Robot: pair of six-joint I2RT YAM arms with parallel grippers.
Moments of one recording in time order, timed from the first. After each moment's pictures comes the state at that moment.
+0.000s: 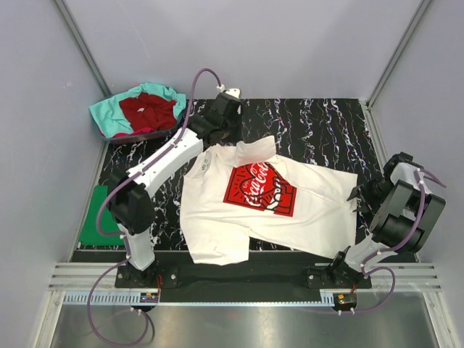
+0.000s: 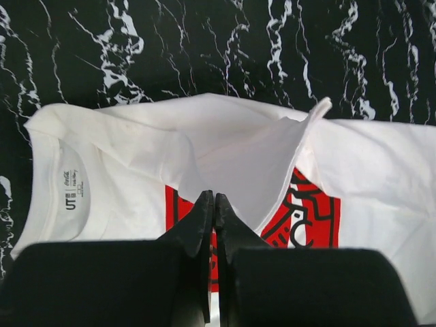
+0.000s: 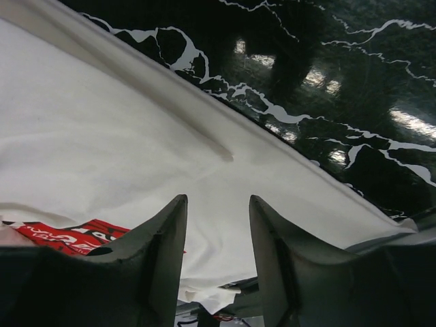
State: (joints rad) left arm -0.64 1.83 1.77 -0.64 -0.15 -0.45; right arm -0.54 1.61 1.02 -0.91 -0.16 0.63
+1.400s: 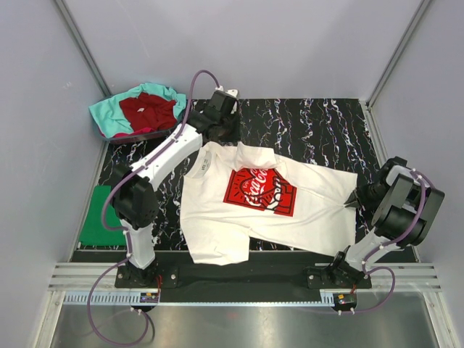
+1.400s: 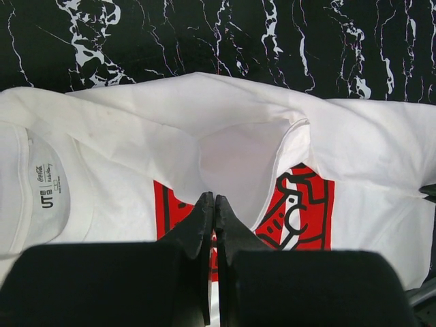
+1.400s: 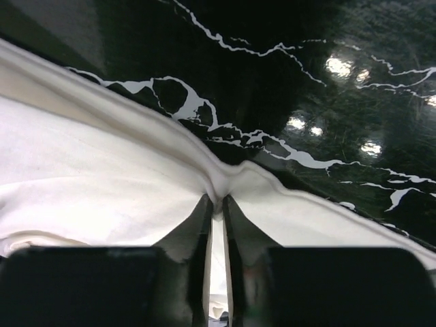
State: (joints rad) left arm -0.59 1.89 1.78 -0.66 0.00 -0.46; right arm -0.54 1.68 0.94 -0.75 -0.20 0.74
